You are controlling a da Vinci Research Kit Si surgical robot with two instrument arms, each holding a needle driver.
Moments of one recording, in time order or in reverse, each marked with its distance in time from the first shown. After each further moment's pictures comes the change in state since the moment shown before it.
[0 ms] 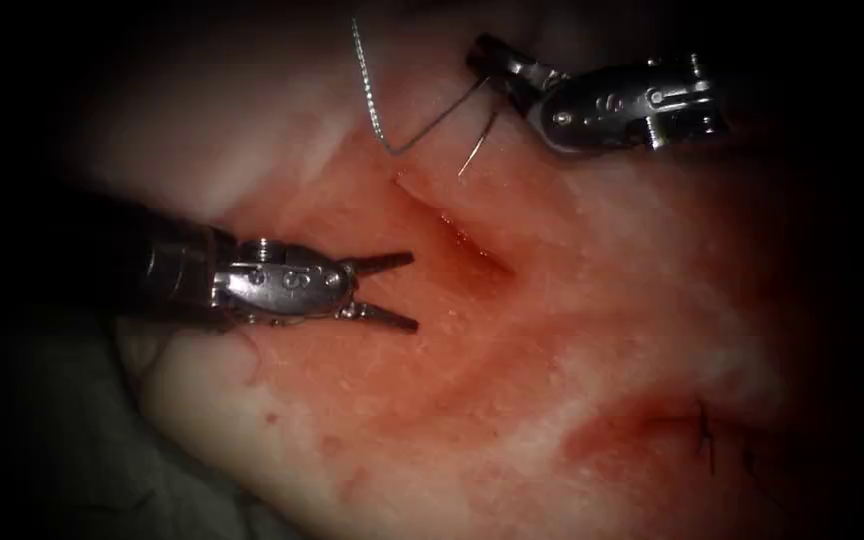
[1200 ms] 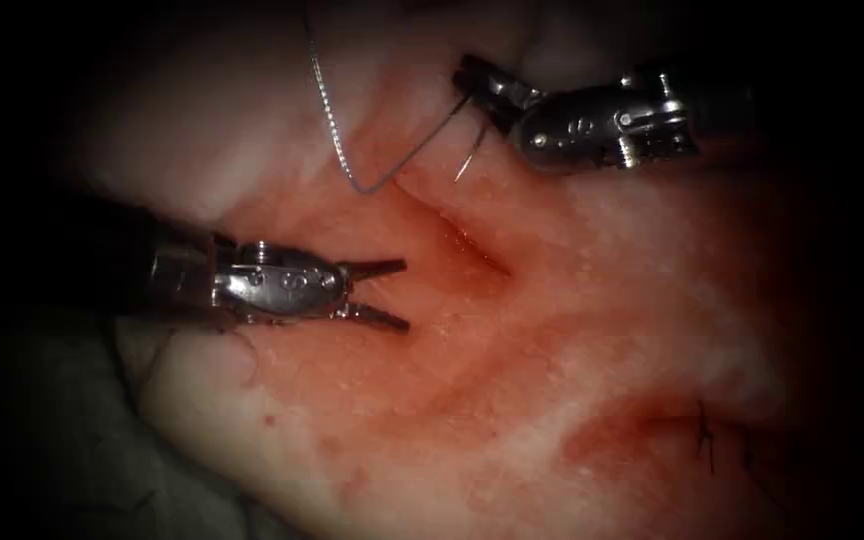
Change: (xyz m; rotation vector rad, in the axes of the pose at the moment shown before) right arm -0.002 -0.003 0.001 -0.004 -0.012 -0.117; left arm -0.001 0.000 0.000 -0.013 -0.019 -0.006
